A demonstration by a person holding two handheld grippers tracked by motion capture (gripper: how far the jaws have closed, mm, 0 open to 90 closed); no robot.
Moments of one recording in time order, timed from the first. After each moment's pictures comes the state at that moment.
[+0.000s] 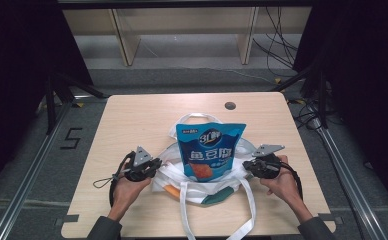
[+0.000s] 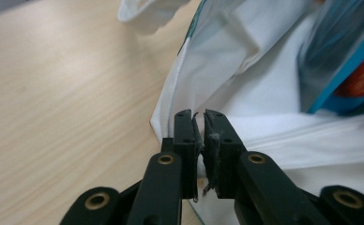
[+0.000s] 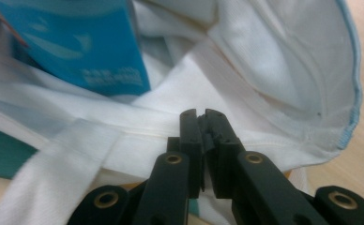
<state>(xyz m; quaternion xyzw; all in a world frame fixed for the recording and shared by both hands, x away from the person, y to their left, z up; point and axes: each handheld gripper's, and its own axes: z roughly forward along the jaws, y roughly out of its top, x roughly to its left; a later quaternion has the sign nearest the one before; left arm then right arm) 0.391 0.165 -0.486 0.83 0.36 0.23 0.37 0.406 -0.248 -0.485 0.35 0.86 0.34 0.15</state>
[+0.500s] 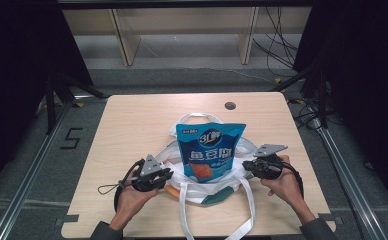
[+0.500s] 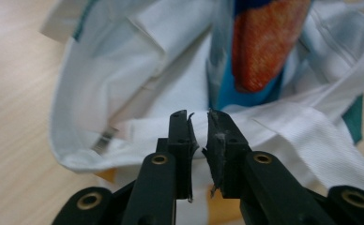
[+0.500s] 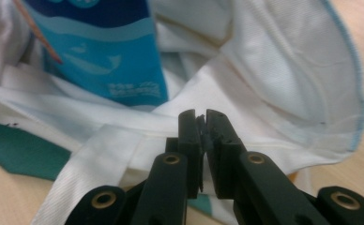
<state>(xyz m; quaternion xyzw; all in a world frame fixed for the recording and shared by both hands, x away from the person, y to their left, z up) 0.351 0.137 -0.472 0.83 0.33 0.17 0.41 0.398 -0.246 -0.472 0.34 0.86 0.36 0.15</state>
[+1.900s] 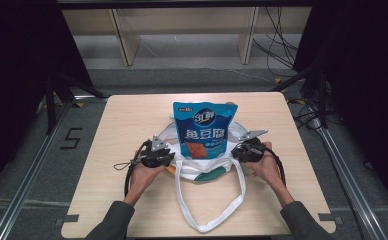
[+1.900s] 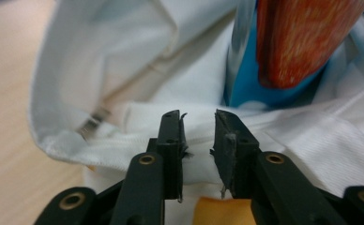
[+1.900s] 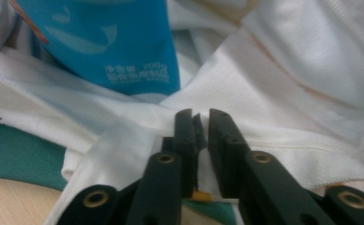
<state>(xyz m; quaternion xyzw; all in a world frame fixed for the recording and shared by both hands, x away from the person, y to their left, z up) 0.431 0.133 -0.482 0.81 0.37 0.22 0.39 0.463 -0.217 -0.492 0.38 0.85 0.34 0.14</state>
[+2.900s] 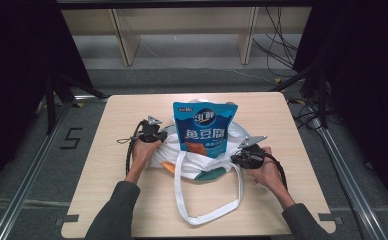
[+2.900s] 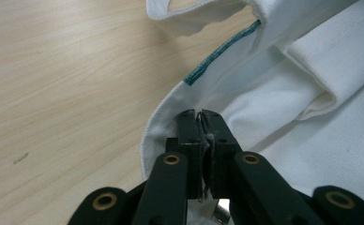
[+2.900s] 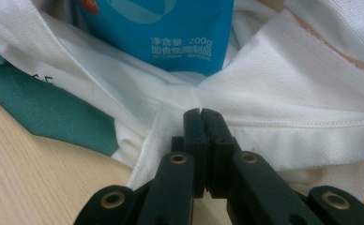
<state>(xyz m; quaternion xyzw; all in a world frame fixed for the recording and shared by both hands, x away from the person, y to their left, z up) 0.521 0.150 -0.496 0.79 0.45 0.20 0.36 0.442 -0.214 -0.495 0.35 0.86 0.34 0.13</state>
